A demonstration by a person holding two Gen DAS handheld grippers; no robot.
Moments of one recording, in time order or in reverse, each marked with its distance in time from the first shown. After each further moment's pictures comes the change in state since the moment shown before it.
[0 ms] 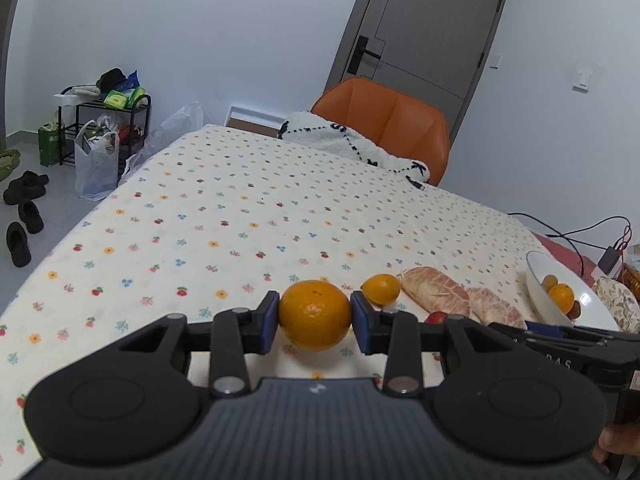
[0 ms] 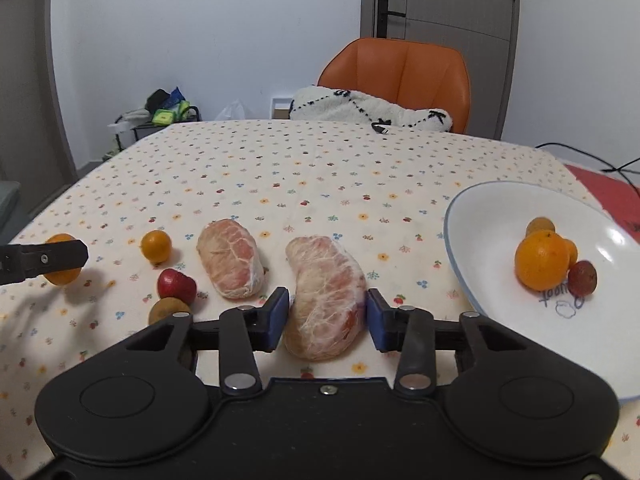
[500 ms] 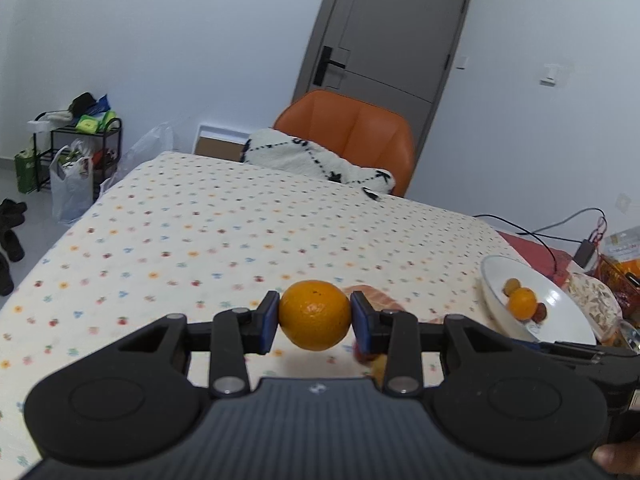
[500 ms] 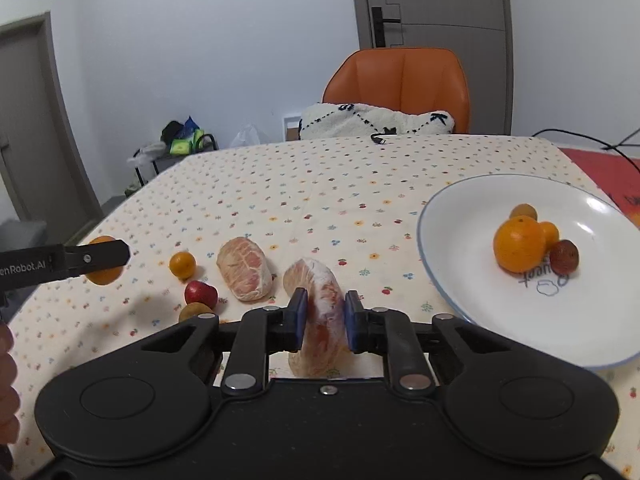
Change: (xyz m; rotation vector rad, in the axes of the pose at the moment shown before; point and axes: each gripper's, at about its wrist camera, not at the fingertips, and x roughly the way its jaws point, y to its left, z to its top) left arm -0.006 -0.047 0.008 0.073 -0.031 -0.060; right arm -0.032 -0.025 -0.002 0.096 -0.044 0.081
